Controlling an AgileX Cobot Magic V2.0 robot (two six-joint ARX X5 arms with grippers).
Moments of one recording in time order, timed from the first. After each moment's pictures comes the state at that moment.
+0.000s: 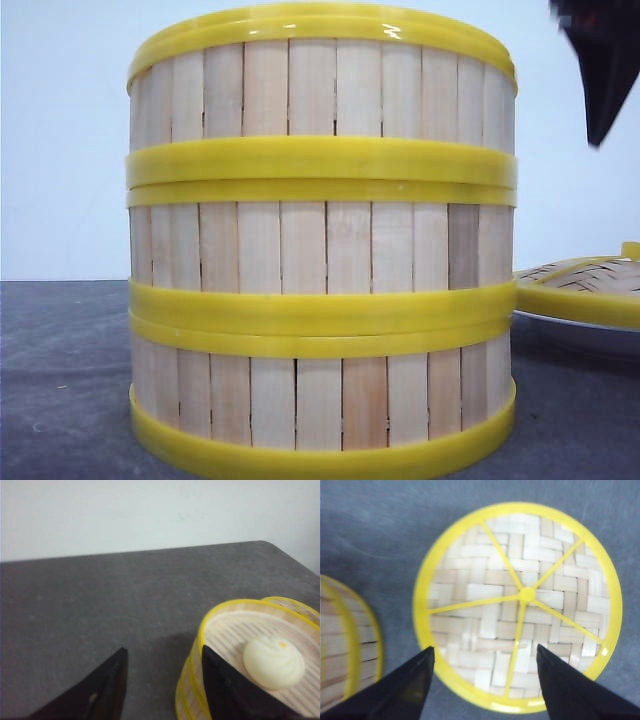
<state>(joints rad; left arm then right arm) -0.51 0.52 1.05 -0.81 -0.07 -0.15 0.27 1.22 1.09 -0.88 0.07 0.21</state>
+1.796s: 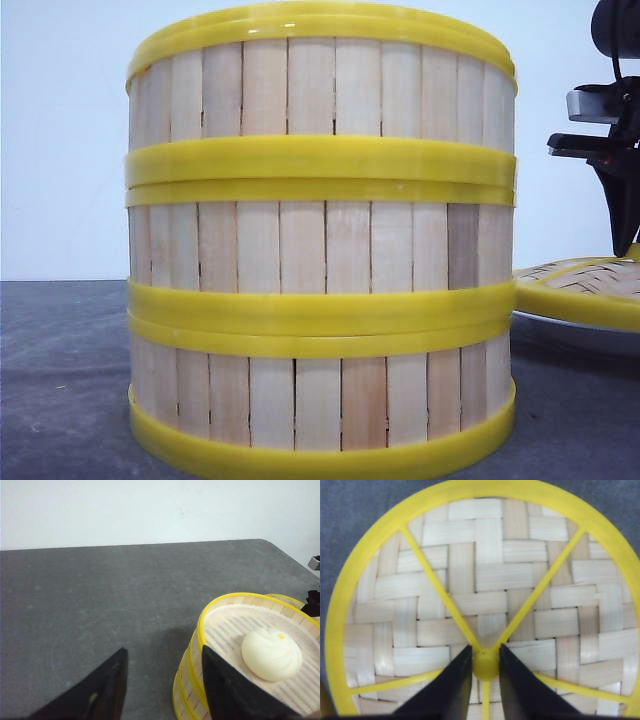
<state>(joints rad) -0.51 0.50 1.05 -0.84 -0.08 -0.17 0.08 1.50 1.10 -0.72 -0.08 0.20</state>
